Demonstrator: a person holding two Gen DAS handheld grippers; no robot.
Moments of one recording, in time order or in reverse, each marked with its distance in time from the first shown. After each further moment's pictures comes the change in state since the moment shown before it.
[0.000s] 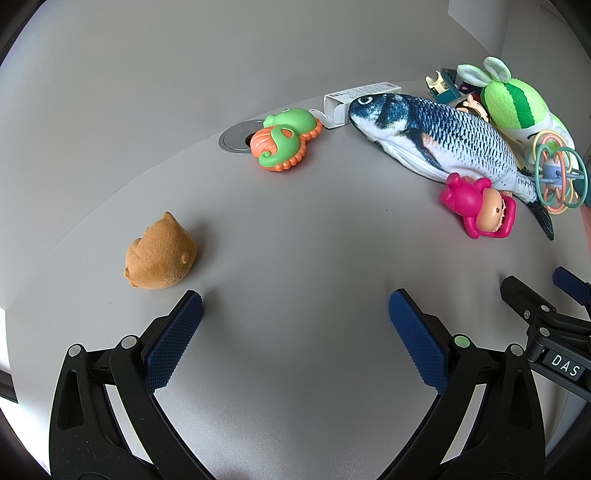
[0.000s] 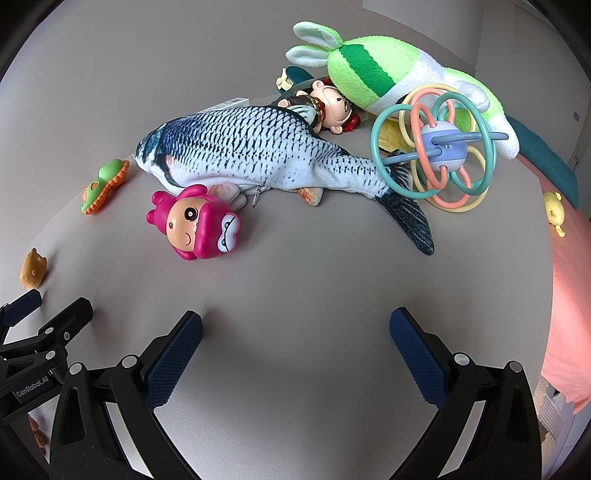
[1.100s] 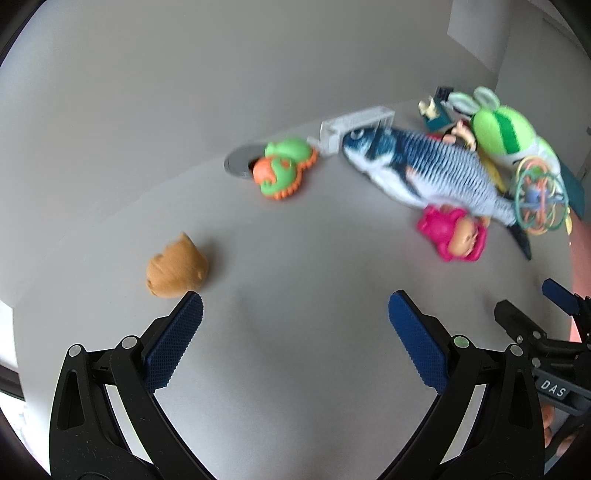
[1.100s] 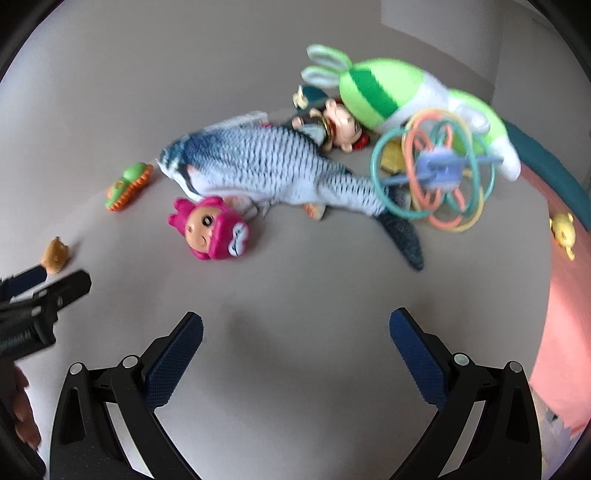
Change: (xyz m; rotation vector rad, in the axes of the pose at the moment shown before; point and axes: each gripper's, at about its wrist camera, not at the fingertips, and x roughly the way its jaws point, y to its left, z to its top) left arm -0.038 -0.002 0.020 -0.038 -0.038 -0.028; right arm -0.042 -0.022 -0.001 -0.084 -0.054 0.075
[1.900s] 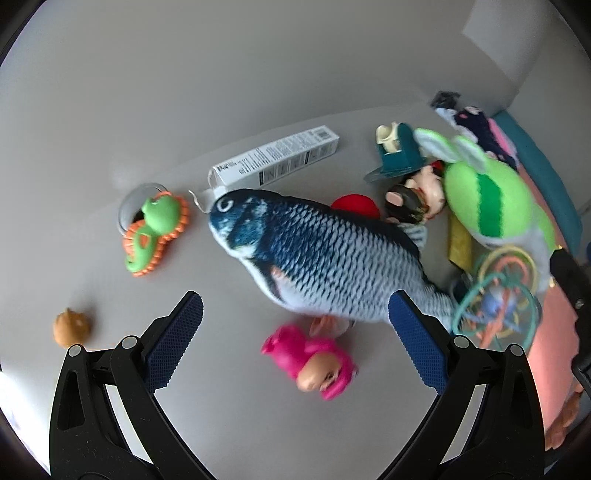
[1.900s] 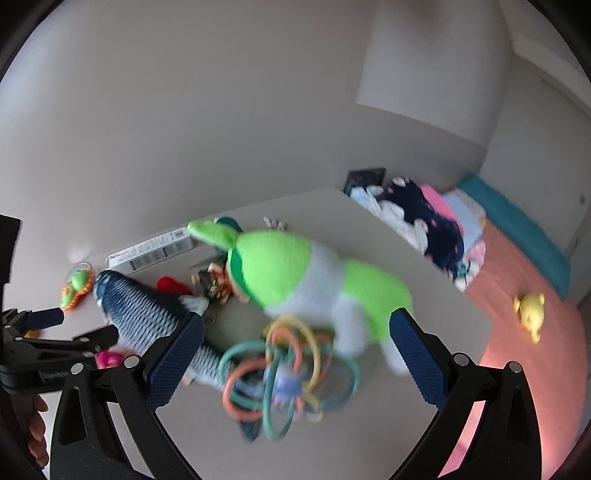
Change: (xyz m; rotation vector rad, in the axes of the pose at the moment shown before) left arm 0.055 -0.107 0.105 -0.148 0.176 -0.030; right arm -0.014 -0.089 0.159 -0.178 -0.137 -0.116
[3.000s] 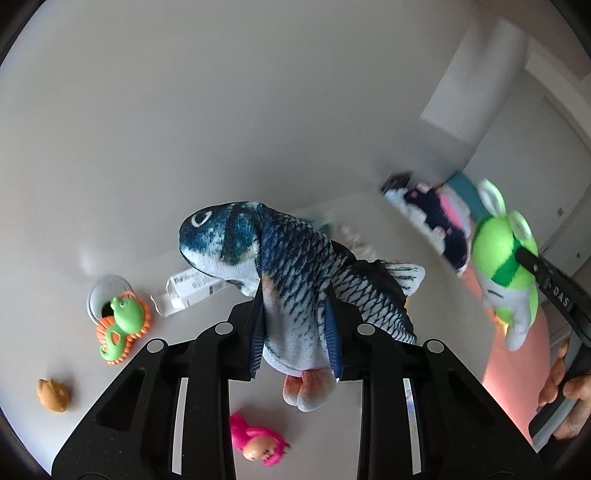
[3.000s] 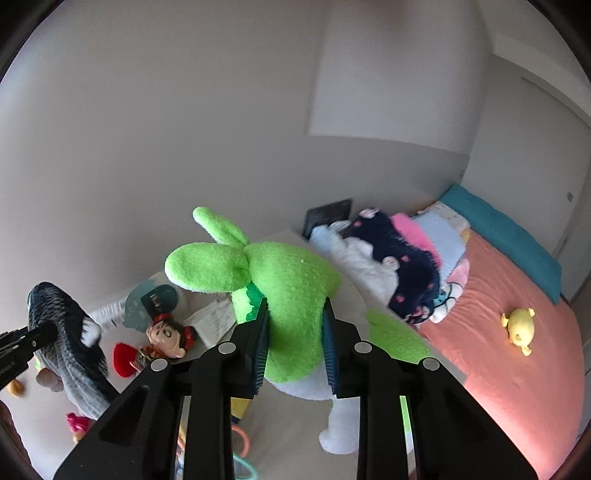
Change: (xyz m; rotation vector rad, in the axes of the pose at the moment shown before) left arm -0.077 0.009 0.035 -0.033 -0.278 -0.215; right arm -0.002 -0.102 0.058 0.151 -0.087 -0.044
